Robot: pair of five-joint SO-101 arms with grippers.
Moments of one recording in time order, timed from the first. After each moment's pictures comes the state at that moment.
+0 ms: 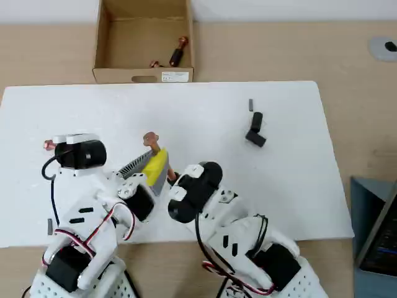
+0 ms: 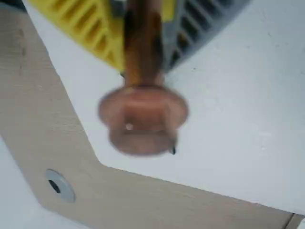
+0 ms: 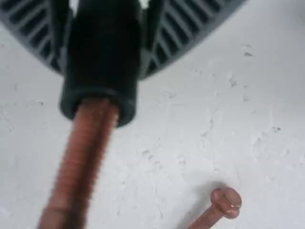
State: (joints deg) left arm 28.0 -103.9 75.4 46.1 27.1; right arm -47.0 -103.5 80.2 59.2 -1.6
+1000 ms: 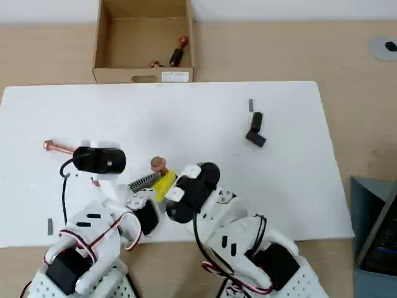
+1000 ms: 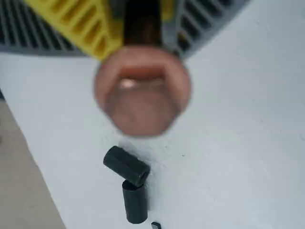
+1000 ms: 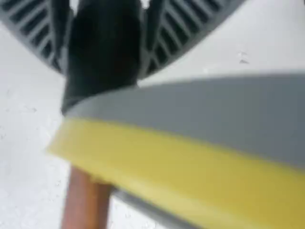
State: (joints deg) left arm 34.7 -104.4 75.7 57.8 25.5; right arm -47.3 -103.5 80.4 59.4 -1.6
